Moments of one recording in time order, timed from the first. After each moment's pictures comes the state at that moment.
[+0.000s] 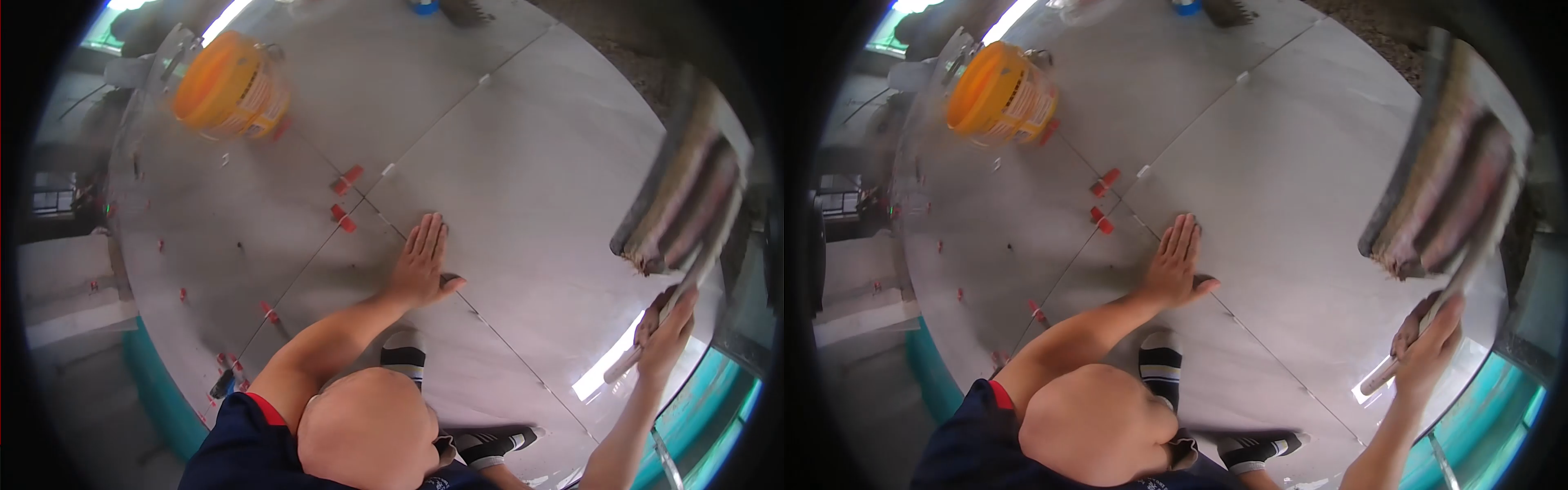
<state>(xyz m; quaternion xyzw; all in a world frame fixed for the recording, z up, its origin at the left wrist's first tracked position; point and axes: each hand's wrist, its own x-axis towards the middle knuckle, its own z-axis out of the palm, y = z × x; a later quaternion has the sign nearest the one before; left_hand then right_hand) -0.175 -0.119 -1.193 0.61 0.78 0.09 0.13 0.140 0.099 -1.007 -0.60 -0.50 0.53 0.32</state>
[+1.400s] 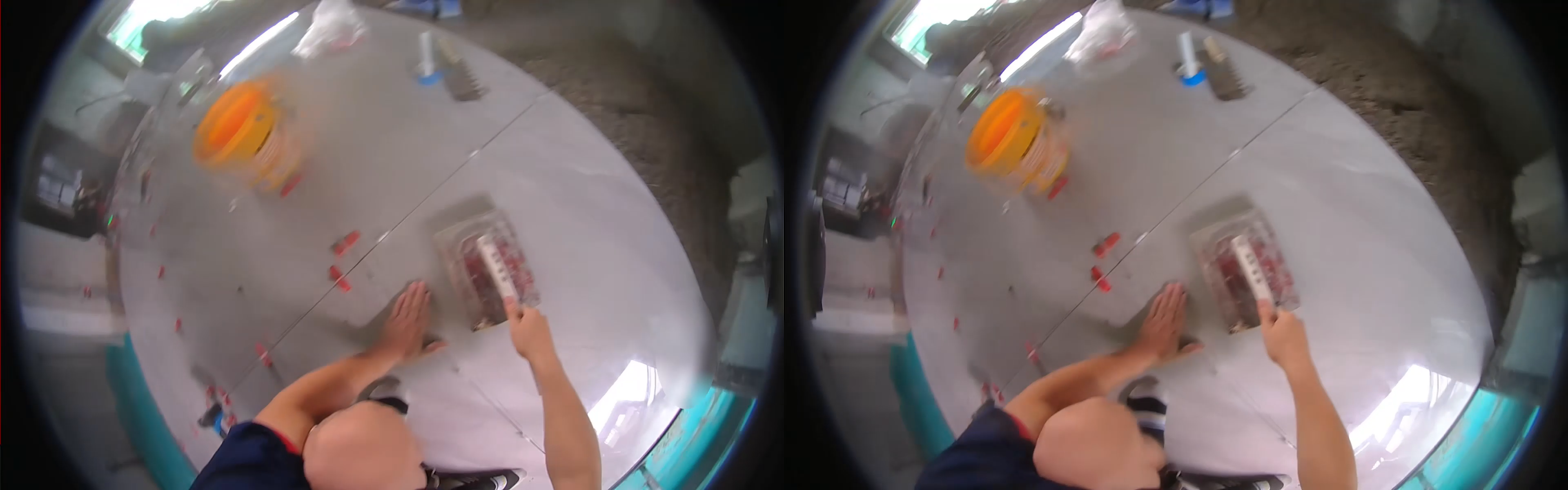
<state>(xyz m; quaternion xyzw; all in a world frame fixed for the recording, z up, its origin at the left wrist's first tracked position) -0.170 -0.118 -1.180 0.59 0.79 0.10 0.16 0.002 0.089 -1.117 -0.50 -0.77 0.39 -0.09</state>
